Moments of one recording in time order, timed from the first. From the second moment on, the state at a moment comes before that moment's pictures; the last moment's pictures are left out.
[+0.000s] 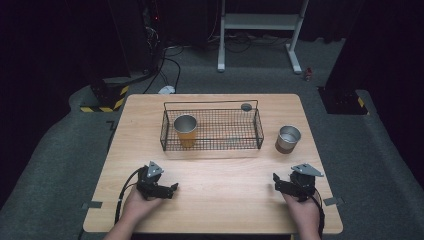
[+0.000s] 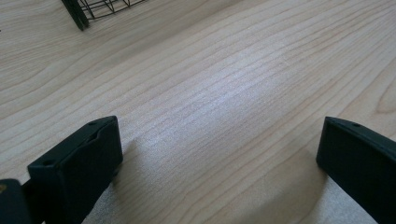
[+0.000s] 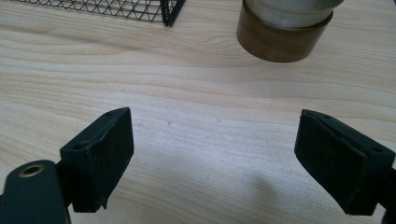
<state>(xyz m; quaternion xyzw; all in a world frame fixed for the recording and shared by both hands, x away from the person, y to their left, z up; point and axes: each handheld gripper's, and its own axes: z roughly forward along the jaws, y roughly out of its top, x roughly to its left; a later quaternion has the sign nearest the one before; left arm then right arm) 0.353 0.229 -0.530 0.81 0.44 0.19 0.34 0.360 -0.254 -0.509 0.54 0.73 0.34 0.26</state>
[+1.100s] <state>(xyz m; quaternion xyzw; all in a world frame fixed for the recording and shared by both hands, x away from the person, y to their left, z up) 0.353 0.230 -0.530 0.81 0.44 0.19 0.33 0.378 -0.262 -0.491 0.55 0.71 0.35 0.28</state>
